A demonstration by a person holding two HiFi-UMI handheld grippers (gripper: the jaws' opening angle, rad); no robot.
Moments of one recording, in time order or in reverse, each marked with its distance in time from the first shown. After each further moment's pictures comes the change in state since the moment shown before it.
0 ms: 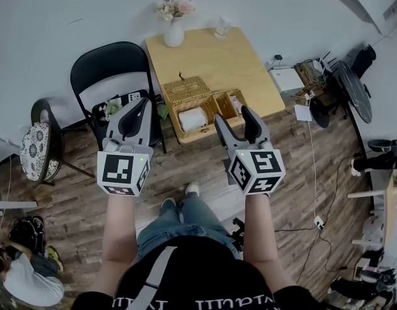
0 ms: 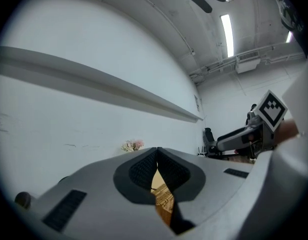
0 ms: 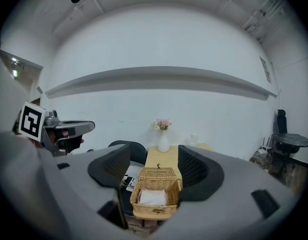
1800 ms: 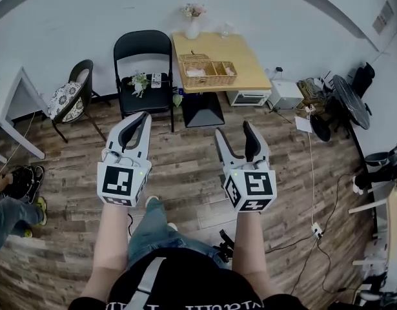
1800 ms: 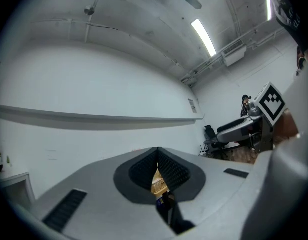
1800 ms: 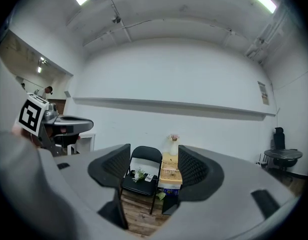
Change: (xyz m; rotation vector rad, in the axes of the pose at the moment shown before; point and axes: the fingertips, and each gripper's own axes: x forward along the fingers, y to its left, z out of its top) left arm -0.397 -0.252 0.092 0.169 -0.055 0.135; right arm -0.434 0.122 -0.042 -0.113 -0.186 0.084
